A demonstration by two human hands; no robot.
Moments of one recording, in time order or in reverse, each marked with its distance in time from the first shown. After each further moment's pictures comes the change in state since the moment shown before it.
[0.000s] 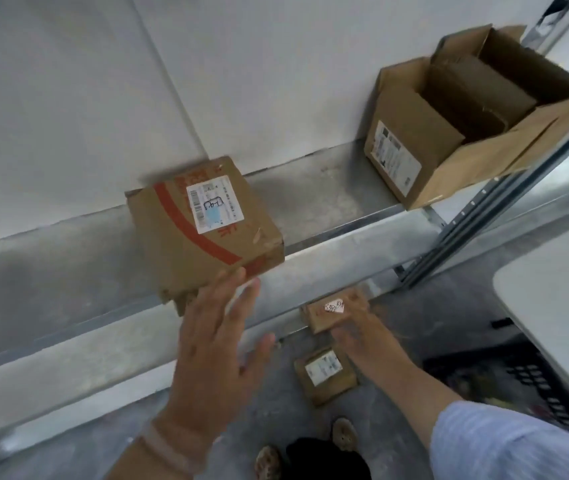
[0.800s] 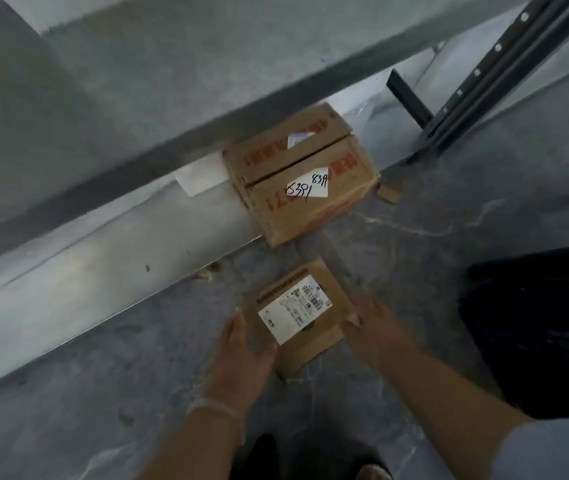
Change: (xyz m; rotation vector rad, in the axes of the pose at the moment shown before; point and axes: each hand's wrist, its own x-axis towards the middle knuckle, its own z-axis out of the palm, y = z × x) left_hand -0.268 -0.211 0.593 -0.347 -0.700 -1.031; right_hand 0.278 0.444 0.254 -0.143 -0.127 0.337
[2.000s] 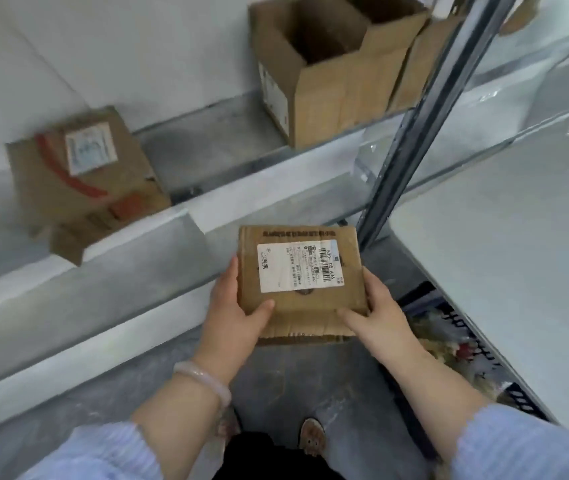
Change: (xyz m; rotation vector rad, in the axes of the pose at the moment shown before) left_hand -0.486 0.351 -0.224 -0.090 0.274 0.445; right_hand -0.506 -0.101 -0.324 0.552 0.293 -0.342
